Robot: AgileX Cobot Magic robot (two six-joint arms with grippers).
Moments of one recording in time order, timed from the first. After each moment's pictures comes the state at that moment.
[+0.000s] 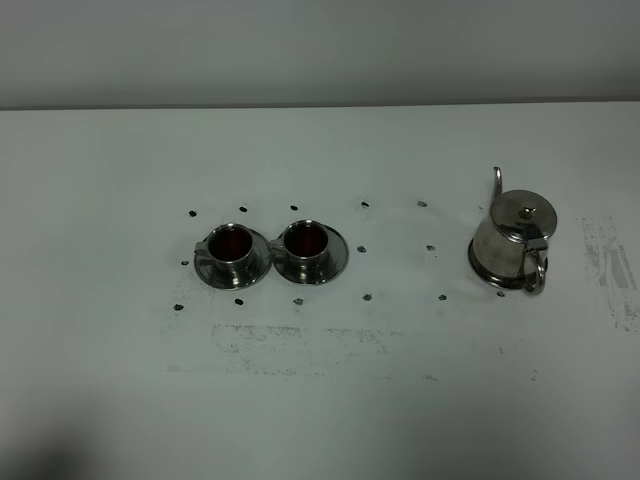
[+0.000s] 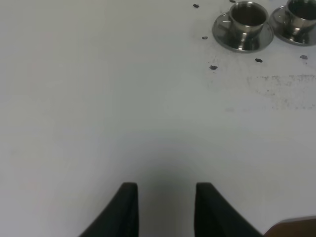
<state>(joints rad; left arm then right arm) -0.07 -0.01 -0.46 0.00 1.07 0.02 0.07 0.26 -0.75 -0.04 1.20 -0.10</state>
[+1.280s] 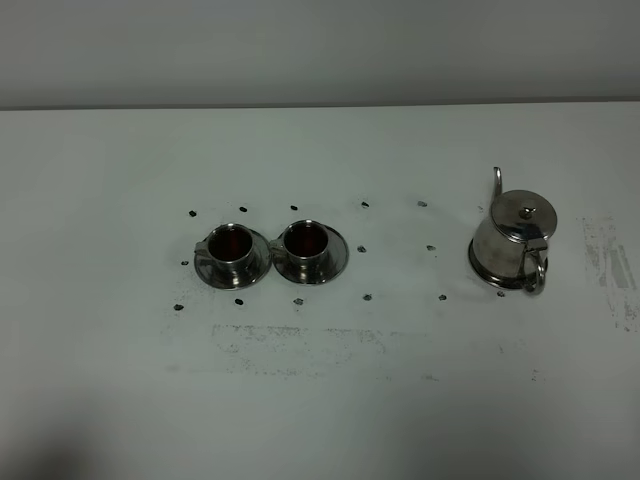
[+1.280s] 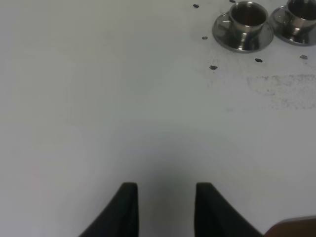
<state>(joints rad) -0.07 -0.01 -0.46 0.00 1.07 0.02 0.03 0.02 -0.52 0.08 1.12 -0.10</state>
